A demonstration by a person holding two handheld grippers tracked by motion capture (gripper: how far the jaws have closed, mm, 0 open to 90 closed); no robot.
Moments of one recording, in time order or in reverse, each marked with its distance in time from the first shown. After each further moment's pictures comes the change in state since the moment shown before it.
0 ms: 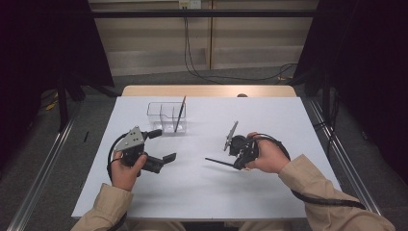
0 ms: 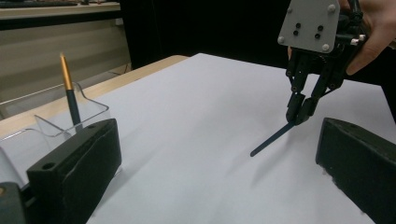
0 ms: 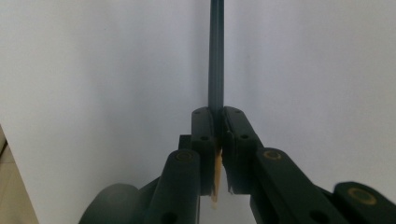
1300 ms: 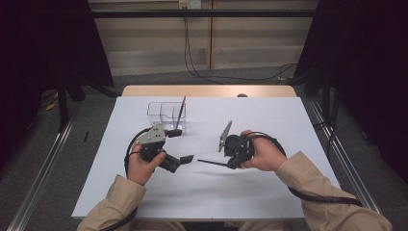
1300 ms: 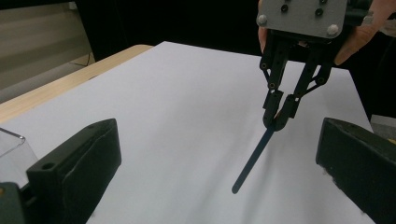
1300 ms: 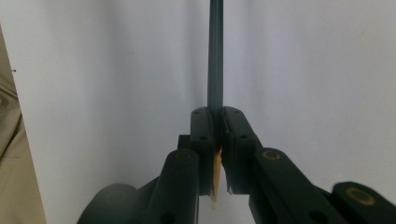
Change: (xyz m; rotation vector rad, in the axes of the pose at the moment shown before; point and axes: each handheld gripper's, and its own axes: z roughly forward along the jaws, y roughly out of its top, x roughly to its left) left arm -0.012 0.015 0.044 0.079 -0.137 0.036; right arm 0.011 0.018 -0.009 -0.036 0.012 -0.100
